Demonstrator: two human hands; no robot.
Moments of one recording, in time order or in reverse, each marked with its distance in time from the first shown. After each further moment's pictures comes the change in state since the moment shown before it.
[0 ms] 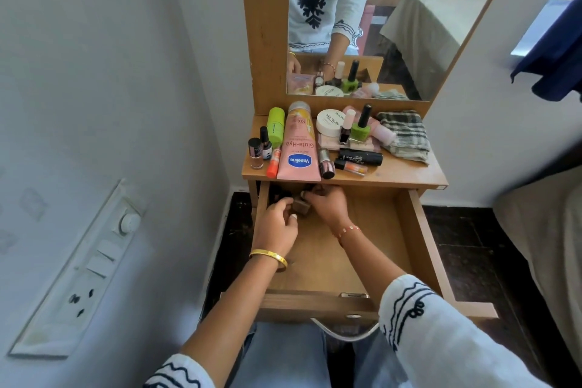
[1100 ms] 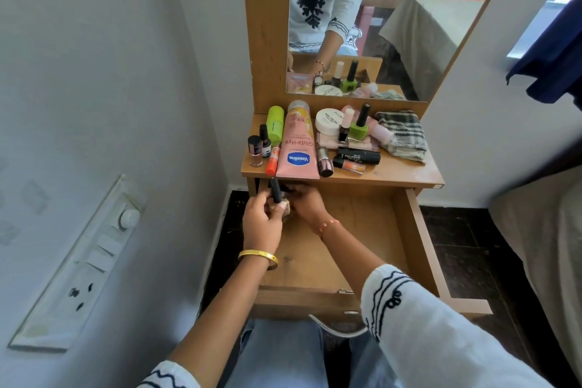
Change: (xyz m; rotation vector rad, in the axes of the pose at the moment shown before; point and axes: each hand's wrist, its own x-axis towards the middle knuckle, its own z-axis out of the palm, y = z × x) left_hand -0.005 0.001 -0.013 -0.198 0.231 -0.038; right_hand -0.002 -0.004 0.033 -0.057 -0.212 -0.026
